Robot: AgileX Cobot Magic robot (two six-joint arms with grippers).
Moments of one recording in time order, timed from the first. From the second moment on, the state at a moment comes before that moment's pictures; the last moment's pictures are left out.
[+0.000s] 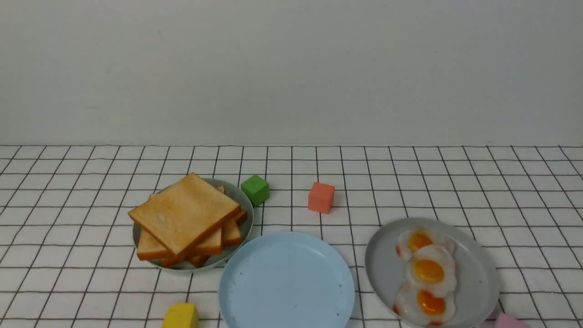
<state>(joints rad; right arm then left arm) -0.05 -0.01 0.02 0.03 0.39 -0.06 -0.18 -0.01 0.03 0.09 0.39 -0.26</state>
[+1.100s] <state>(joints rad) -0.05 -0.01 0.03 0.03 0.17 -0.06 -0.18 -0.01 0.03 0.09 0.23 -0.27</state>
